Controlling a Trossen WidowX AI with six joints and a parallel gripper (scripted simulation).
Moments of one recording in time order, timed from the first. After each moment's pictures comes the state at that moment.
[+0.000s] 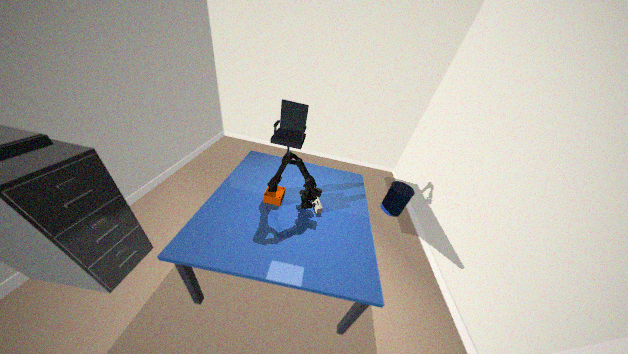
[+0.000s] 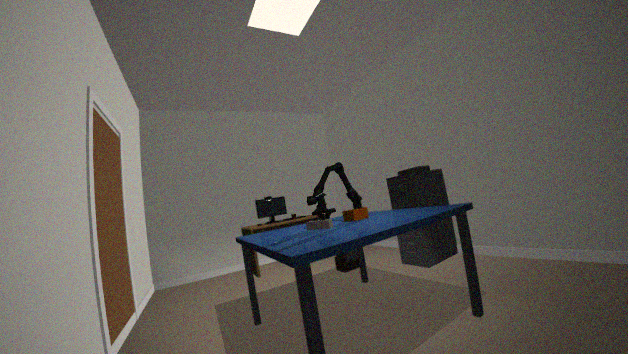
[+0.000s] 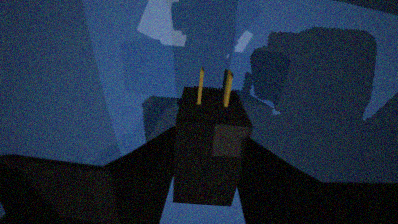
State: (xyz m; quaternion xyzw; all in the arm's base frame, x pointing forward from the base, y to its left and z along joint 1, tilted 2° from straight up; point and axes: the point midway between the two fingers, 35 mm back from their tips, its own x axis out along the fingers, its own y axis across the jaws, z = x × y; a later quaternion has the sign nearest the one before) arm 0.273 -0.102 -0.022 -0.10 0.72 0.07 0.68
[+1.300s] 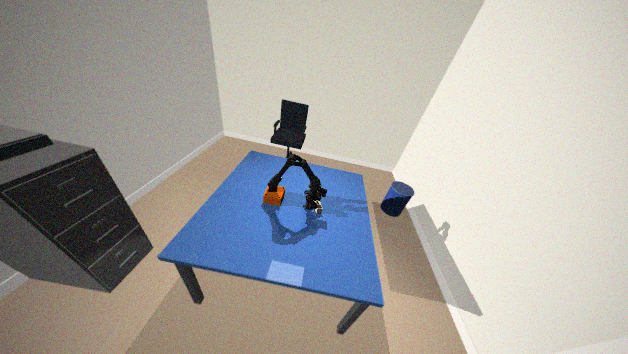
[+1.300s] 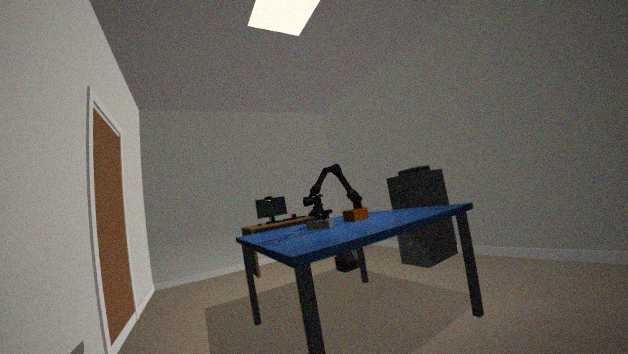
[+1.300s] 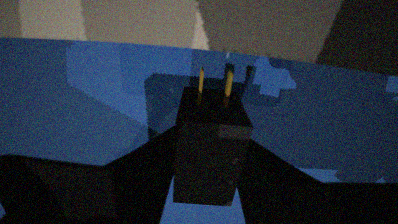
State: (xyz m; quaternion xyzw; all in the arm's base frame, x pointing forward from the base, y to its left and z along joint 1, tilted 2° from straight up) arm 0.313 -0.098 -0.023 -0.10 0.72 0.07 0.68
